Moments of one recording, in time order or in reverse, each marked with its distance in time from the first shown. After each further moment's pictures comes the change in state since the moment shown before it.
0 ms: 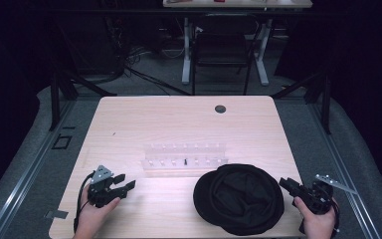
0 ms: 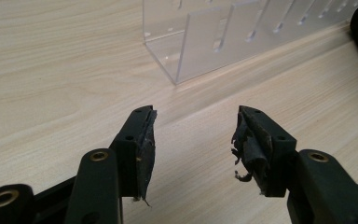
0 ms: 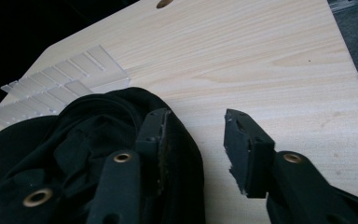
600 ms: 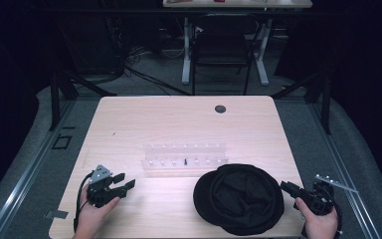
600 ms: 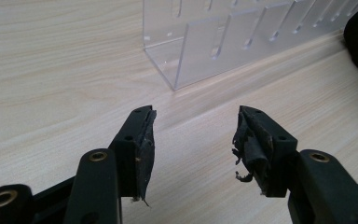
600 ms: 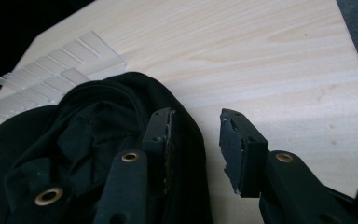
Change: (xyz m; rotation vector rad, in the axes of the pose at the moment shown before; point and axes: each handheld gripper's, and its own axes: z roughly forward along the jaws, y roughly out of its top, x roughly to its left) left arm 0.000 0.002 -0.003 -0.017 -0.012 -0.016; right arm 0.004 0.002 -0.005 0.089 -0.043 0.059
